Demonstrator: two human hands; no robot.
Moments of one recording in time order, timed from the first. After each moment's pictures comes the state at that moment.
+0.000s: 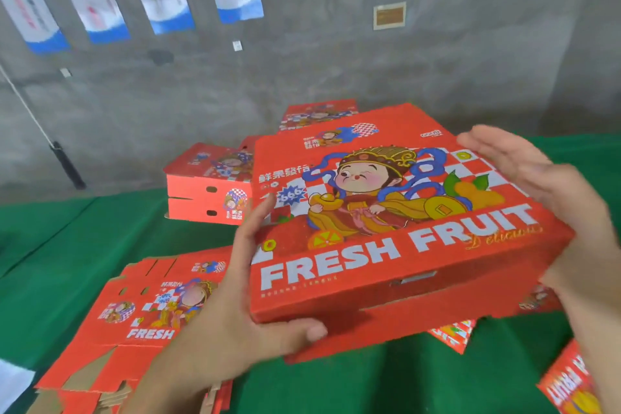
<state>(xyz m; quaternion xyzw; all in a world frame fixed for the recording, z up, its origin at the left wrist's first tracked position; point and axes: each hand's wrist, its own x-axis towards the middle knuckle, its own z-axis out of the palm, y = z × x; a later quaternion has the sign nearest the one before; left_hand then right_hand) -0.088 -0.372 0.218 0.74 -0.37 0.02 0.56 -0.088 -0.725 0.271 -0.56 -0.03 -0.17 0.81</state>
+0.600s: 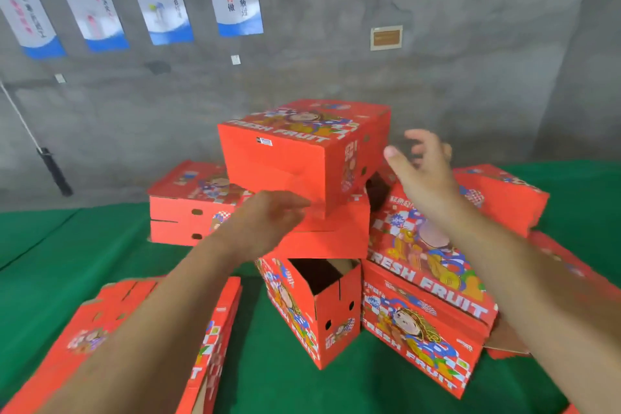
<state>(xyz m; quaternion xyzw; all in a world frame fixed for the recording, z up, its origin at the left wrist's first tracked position) 0.076 -0.426 0.246 0.90 -0.26 0.03 0.34 0.056 -0.699 0.247 -0.79 0.08 -0.35 0.50</state>
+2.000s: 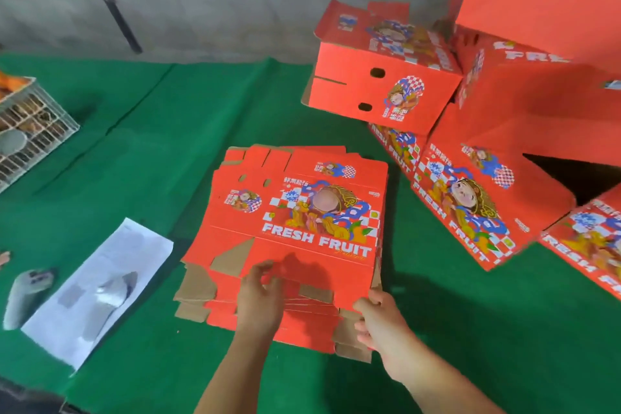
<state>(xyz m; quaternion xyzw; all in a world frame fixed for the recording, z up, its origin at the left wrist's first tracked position) 0.010 -0.054 -0.064 0.83 0.26 -0.02 0.49 -0.017 -0.256 -0.049 -0.64 0.32 0.26 0.65</state>
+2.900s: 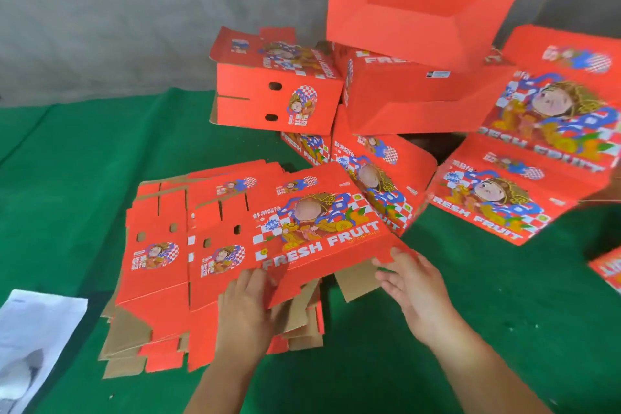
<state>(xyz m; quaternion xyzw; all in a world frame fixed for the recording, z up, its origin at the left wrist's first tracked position) -0.007 -0.089 -0.051 0.95 -0.14 0.07 0.28 -0.063 -0.354 -0.002 -0.53 0.38 -0.05 0.76</state>
